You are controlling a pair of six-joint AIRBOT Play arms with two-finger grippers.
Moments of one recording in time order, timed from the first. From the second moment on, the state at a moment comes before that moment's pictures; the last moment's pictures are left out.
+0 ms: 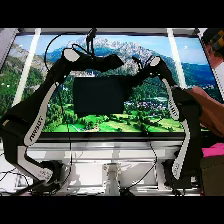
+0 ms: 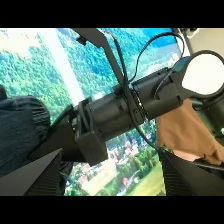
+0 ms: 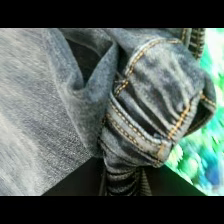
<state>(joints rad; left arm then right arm) -0.37 -1.74 1.71 0.60 -0.86 -1.27 0.15 -2.19 2.02 -0.84 1.34 1.27</state>
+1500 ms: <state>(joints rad) -0.15 -1.44 1.71 0.98 -1.04 -1.16 -0.69 -1.67 1.95 -1.80 1.78 1.59</state>
